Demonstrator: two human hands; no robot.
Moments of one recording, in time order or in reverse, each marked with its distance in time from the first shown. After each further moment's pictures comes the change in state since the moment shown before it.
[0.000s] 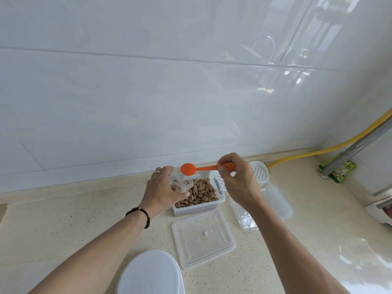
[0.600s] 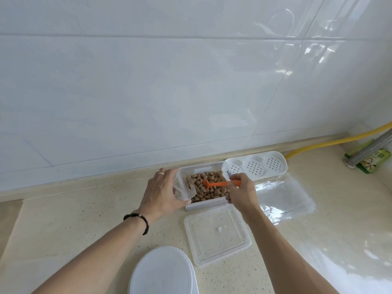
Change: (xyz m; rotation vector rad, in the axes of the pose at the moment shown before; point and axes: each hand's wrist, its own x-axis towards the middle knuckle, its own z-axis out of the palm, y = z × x) left_hand -0.010 -0.029 -0.003 0.243 -0.017 0.126; right_hand -0.007 0.075 0.058 0.161 -0.035 0.586
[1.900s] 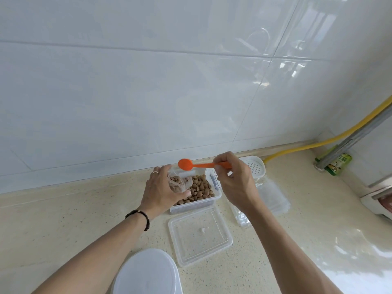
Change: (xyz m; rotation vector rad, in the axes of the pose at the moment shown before) left_hand 0.013 0.034 0.011 -0.265 0.025 -0.138; right_hand -0.041 -0.062 -0.045 -0.162 0.045 -0.637
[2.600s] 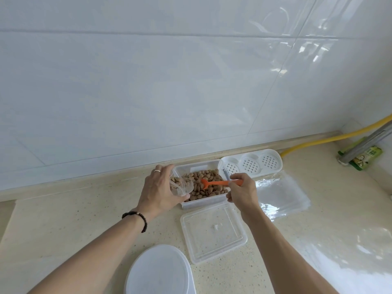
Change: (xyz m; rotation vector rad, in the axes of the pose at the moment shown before) left_hand -0.004 -0.031 -0.013 0.259 0.033 0.139; right_hand -0.007 0.067 0.048 0.262 0.045 0.710
